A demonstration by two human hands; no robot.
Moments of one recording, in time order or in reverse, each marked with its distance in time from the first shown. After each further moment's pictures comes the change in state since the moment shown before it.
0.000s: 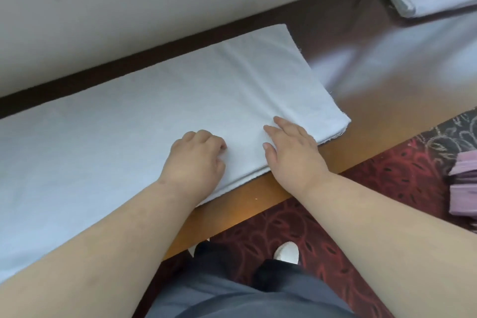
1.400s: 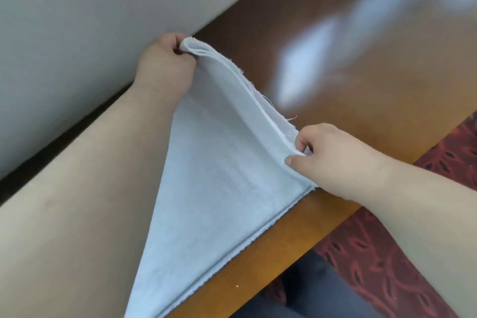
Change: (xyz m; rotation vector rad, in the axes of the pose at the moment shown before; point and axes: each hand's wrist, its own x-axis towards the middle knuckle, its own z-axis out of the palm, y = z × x) left_hand 0.285 0.068 -0.060 -0.675 0.151 -0.235; right_hand 0.066 0.097 -0.097 0.335 -0.295 0.384
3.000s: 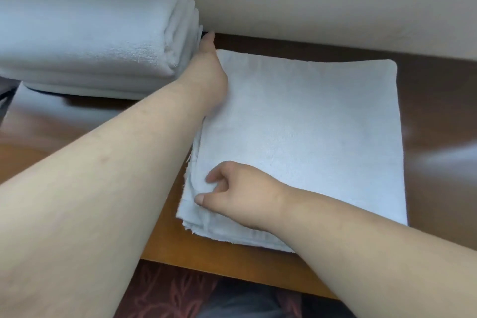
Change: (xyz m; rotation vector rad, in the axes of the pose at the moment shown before) left_hand -0.212 -0.344 -0.354 0.174 0.289 -0.520; right_hand -0.141 -0.357 0.381 -0.260 -0.803 -0.527
